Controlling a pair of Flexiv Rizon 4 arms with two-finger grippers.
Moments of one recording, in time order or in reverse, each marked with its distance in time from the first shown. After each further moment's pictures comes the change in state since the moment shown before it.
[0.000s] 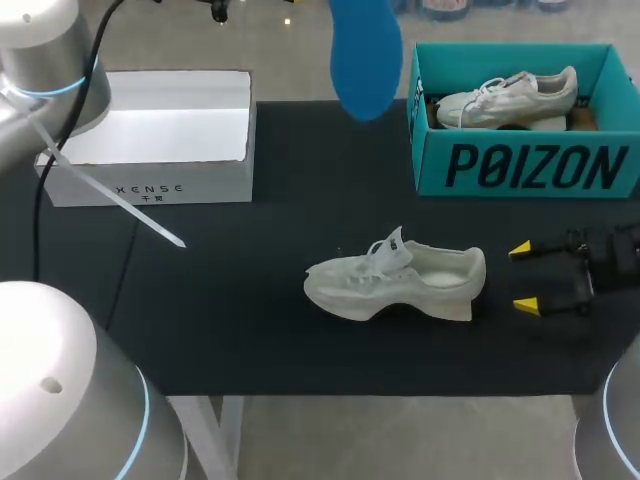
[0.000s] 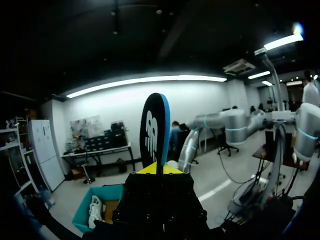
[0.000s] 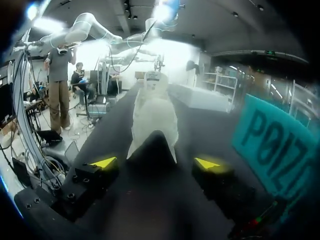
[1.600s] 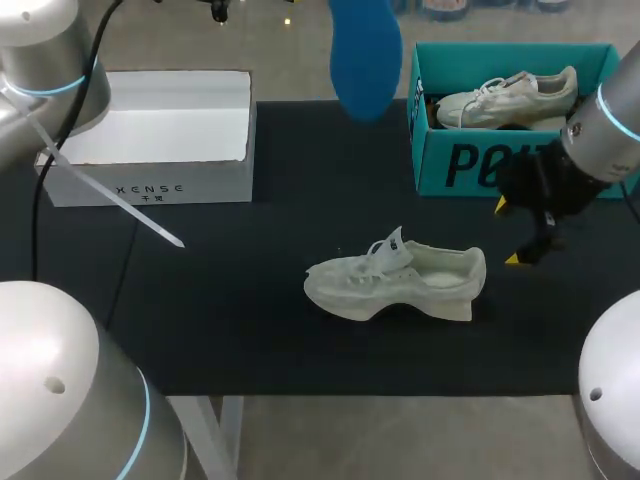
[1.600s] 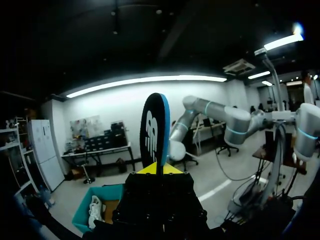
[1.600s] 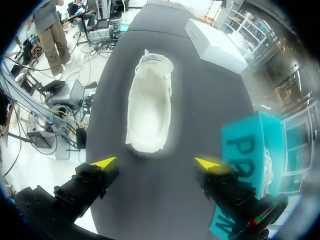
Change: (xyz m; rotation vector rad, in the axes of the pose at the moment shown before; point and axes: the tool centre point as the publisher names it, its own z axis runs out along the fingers) left arm 0.000 0.000 0.000 0.000 0.001 0.000; right arm -0.021 0.091 -0.019 0.798 0.042 -0.119
